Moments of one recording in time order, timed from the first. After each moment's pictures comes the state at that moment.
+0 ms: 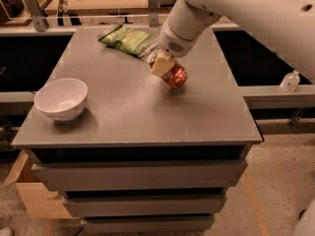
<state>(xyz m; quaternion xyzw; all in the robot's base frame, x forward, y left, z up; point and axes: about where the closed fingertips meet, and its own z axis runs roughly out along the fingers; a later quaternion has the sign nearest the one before) 0.641 -0.015 0.898 -0.61 0.75 0.02 0.26</state>
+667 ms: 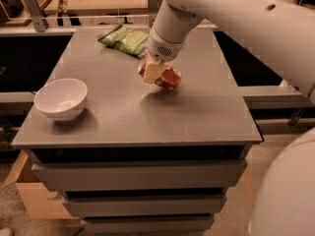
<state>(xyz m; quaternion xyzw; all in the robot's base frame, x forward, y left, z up) 0.636 0.014 0.876 -0.66 0.72 0.04 0.21</state>
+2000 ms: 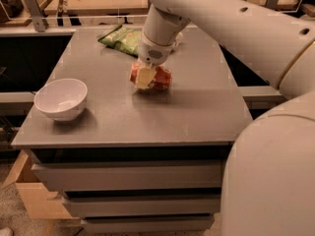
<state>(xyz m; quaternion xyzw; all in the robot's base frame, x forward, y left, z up) 0.636 0.042 0.855 -0.70 0.69 0.08 0.17</state>
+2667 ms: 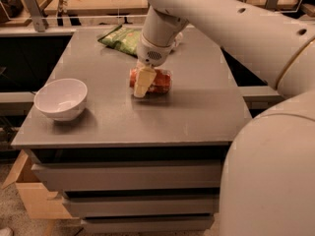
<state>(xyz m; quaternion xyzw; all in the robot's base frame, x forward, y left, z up) 0.635 0.044 0.852 -0.70 0.69 0.08 0.17</state>
